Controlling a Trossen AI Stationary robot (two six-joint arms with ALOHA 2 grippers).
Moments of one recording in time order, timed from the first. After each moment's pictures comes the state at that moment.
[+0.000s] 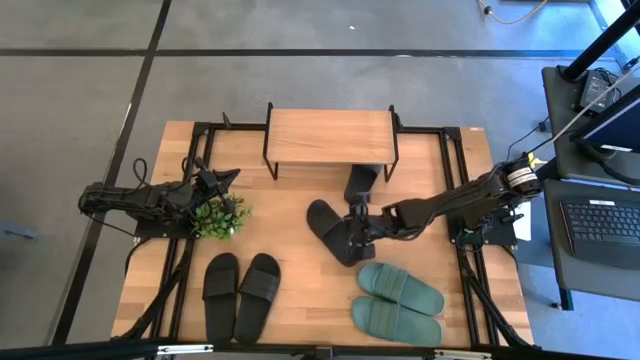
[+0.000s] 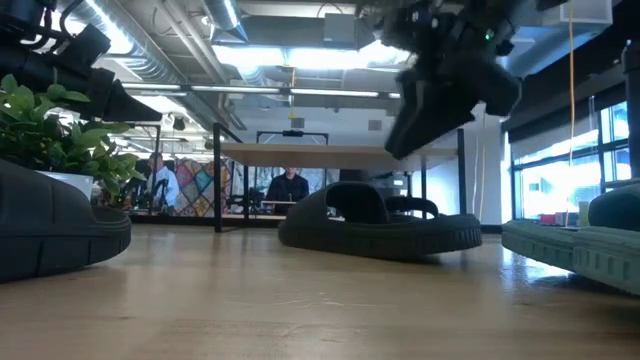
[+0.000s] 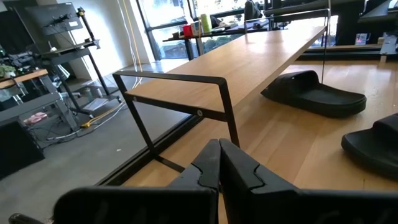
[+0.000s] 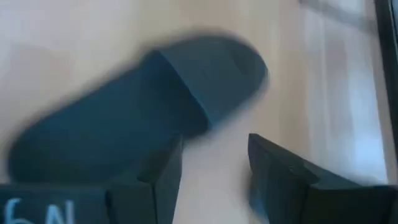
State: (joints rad) left arm -0.09 0.00 0.10 -0.27 -0.83 0.06; right arm 0.23 1.60 1.05 -0.46 0.40 -0.02
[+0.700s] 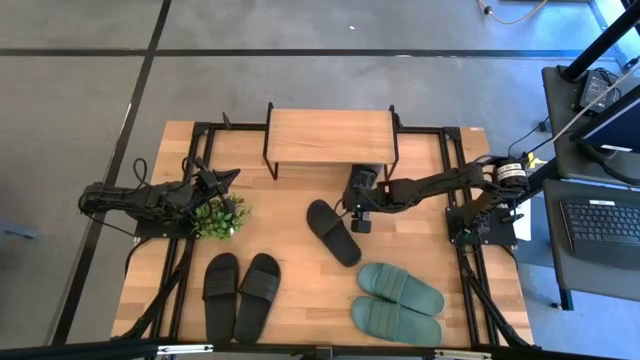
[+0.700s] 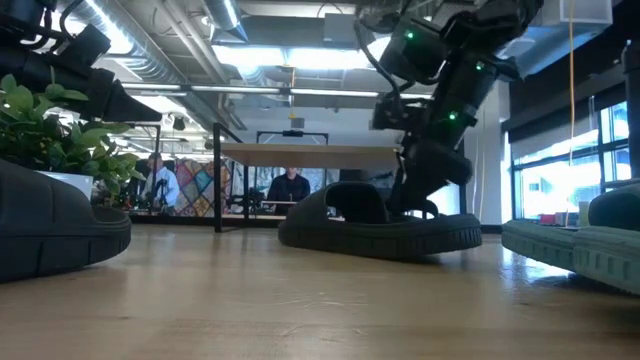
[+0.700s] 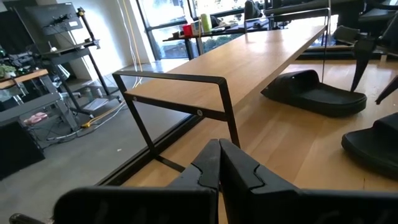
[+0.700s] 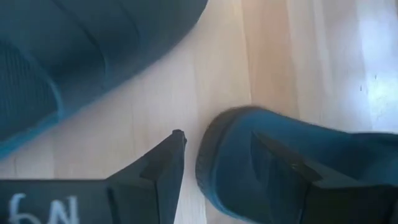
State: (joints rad) left arm -0.09 0.00 0.10 -0.27 -0.83 0.06; right arm -0.02 1.68 0.92 -0.30 0.32 -0.08
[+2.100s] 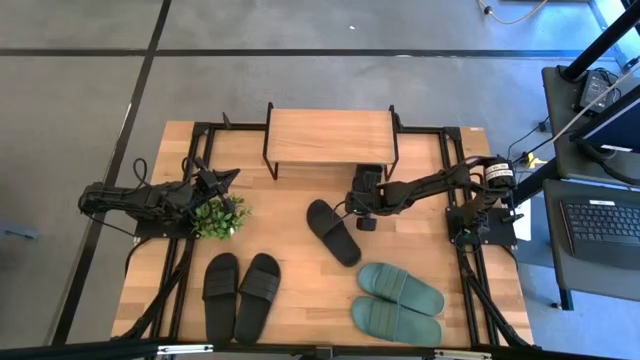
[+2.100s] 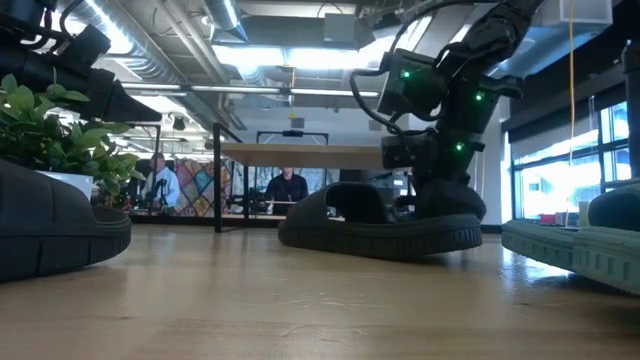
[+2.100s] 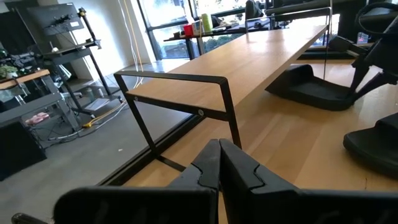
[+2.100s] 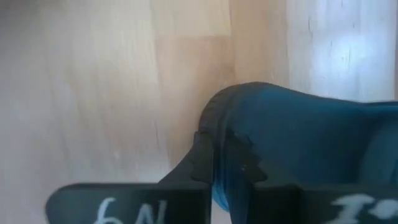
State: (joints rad) left arm -0.09 0.00 0.10 -0.27 -0.83 0.06; right arm -0.04 1.78 0.91 -0.43 0.46 -0.03
